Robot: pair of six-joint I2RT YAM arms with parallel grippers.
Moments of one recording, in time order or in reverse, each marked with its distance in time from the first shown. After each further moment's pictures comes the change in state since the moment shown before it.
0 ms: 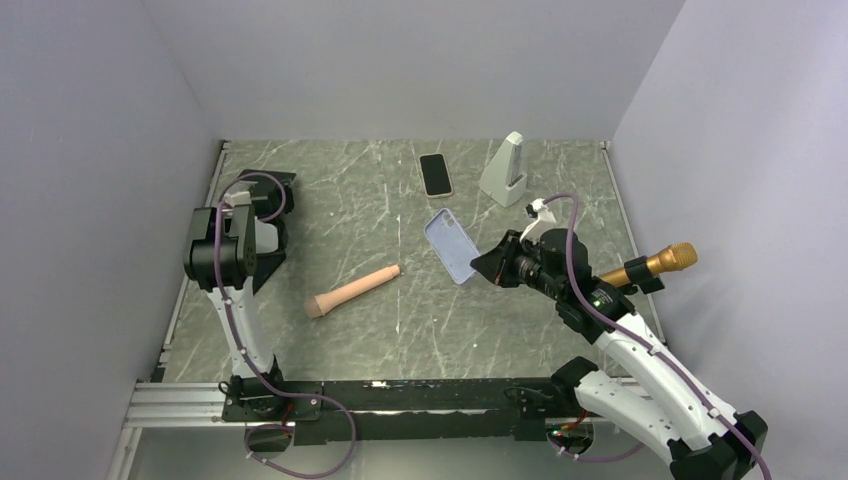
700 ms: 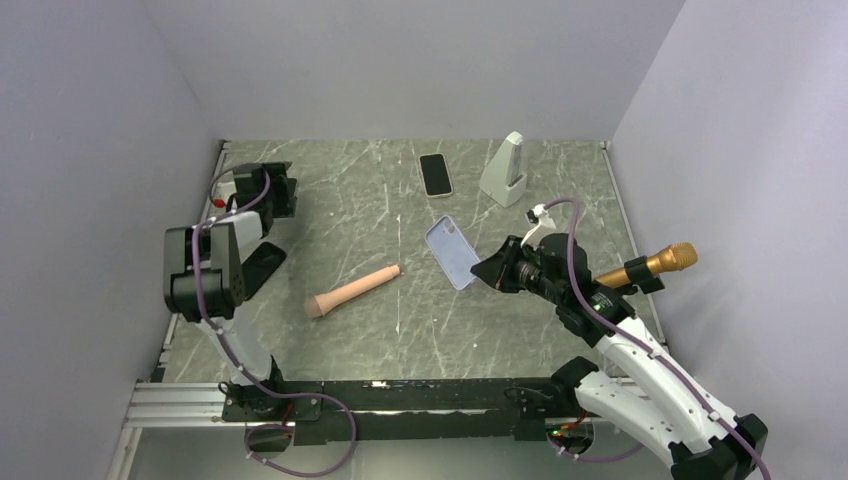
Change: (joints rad) left arm 0.035 -0.211 0.071 -0.493 0.182 -0.071; right arm 0.000 -0.023 -0.033 -0.006 -0.016 0.048
